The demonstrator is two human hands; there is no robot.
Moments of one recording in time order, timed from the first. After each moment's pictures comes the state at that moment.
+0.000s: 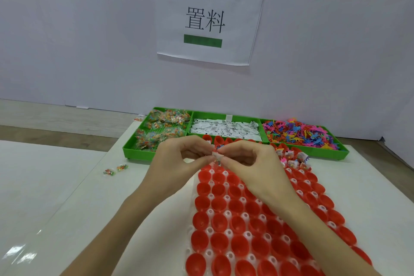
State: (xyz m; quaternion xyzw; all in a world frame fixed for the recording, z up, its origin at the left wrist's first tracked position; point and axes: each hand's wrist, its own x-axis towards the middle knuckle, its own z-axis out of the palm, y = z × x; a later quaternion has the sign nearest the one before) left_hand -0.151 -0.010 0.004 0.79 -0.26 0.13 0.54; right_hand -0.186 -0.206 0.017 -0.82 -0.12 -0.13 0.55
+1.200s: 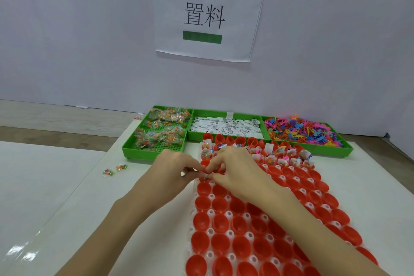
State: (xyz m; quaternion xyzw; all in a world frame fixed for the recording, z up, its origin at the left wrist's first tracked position) left_hand -0.143 0.004 -0.014 0.89 -0.30 0.15 0.32; right_hand -0.152 -0.186 0.006 -0.95 -0.21 -0.06 0.22
